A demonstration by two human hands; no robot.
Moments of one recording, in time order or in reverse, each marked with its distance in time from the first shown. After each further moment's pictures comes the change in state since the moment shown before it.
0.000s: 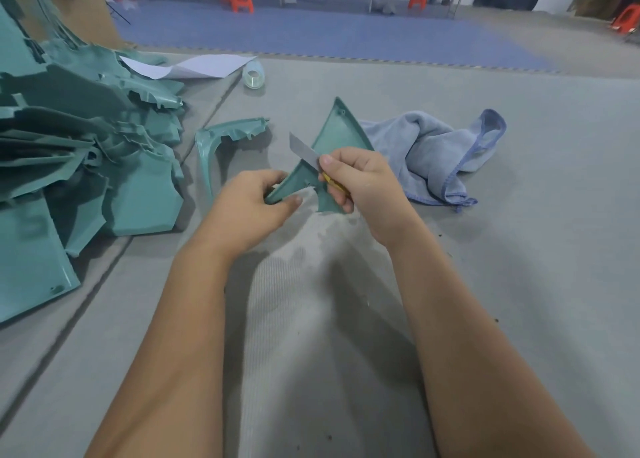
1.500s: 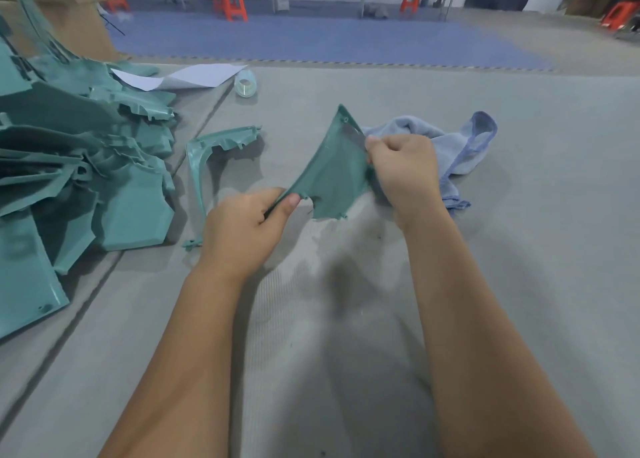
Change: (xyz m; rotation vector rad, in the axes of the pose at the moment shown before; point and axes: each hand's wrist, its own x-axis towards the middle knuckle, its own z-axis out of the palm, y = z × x) left_hand -0.006 -0.007 0.020 0.316 0.237 0.138; right_hand 0.017 -0.009 -0.036 -0.345 0.520 0.065
